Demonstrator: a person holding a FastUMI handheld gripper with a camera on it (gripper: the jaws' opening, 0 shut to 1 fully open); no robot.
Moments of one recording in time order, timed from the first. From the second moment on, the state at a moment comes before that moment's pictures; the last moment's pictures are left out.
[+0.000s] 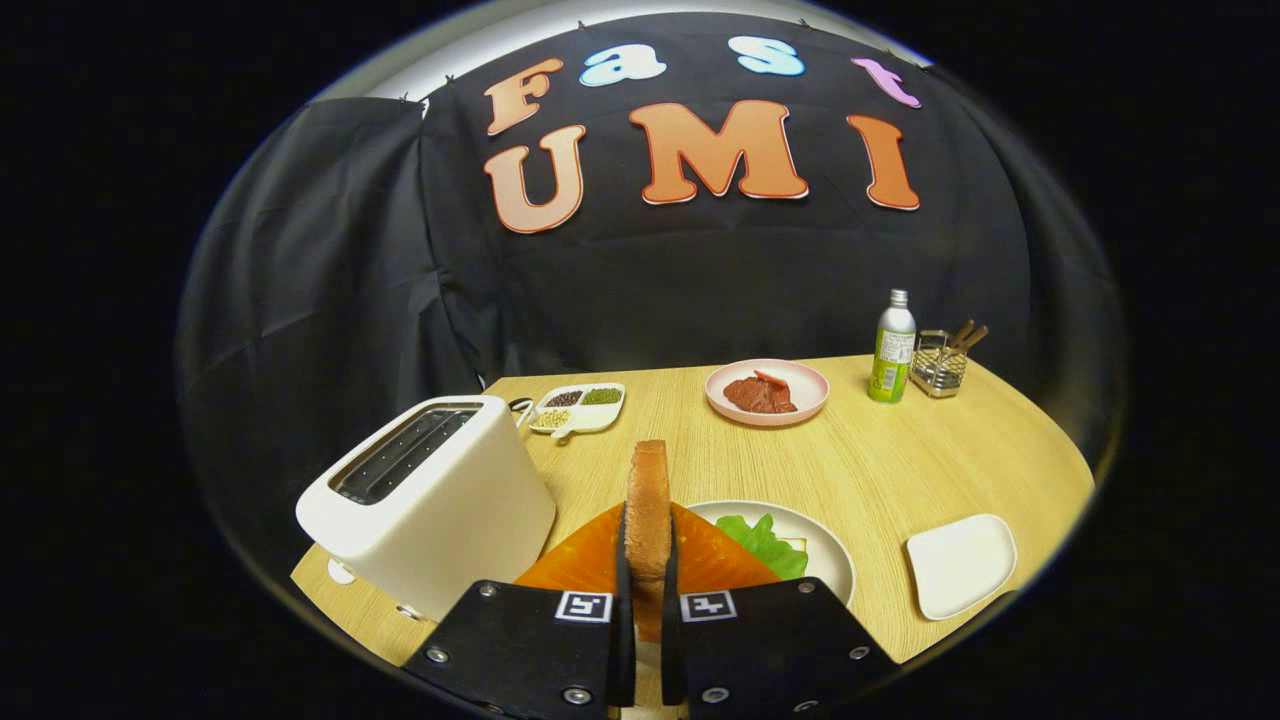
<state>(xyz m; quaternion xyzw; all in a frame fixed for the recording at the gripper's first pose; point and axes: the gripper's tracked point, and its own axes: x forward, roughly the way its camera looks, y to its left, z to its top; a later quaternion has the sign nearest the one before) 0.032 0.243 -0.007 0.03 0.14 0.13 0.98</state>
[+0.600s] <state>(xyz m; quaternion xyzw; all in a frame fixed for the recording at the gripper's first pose) 0.050 0.201 -0.036 0.04 0.17 0.09 0.98</state>
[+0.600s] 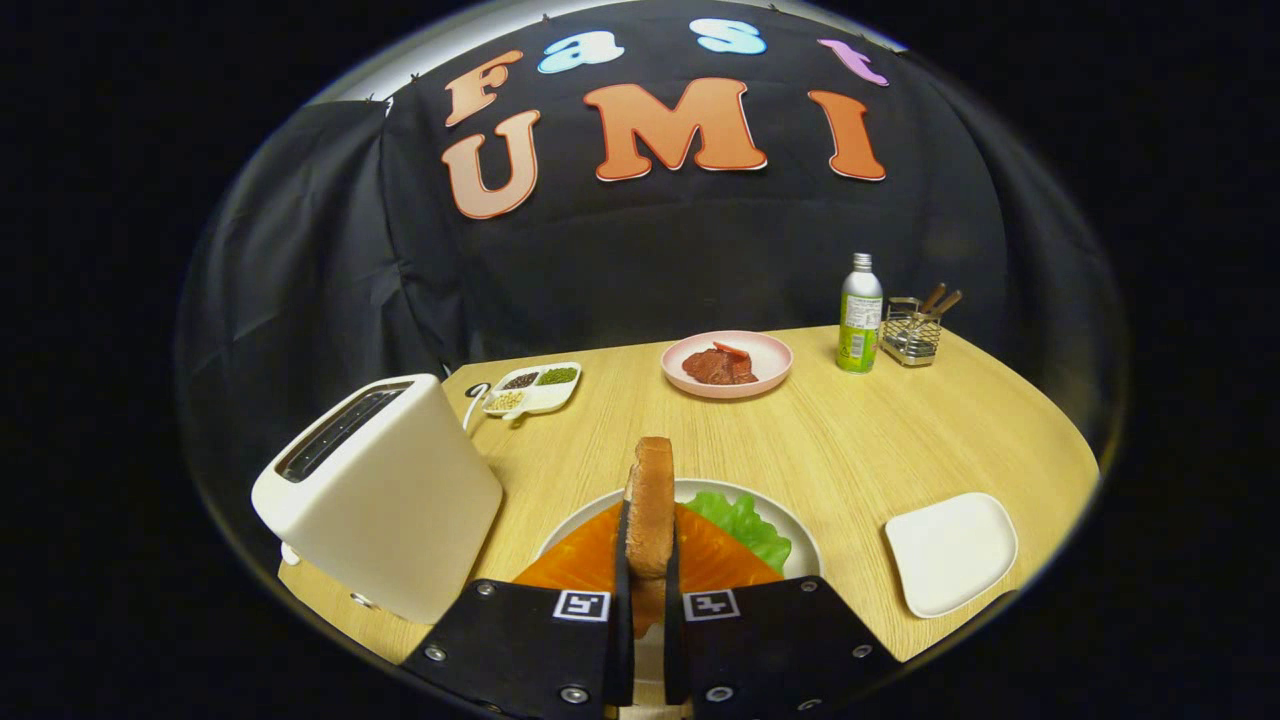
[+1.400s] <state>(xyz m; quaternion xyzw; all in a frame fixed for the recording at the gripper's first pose) 0.047 0.159 -0.059 0.01 0.21 0.01 0.98</state>
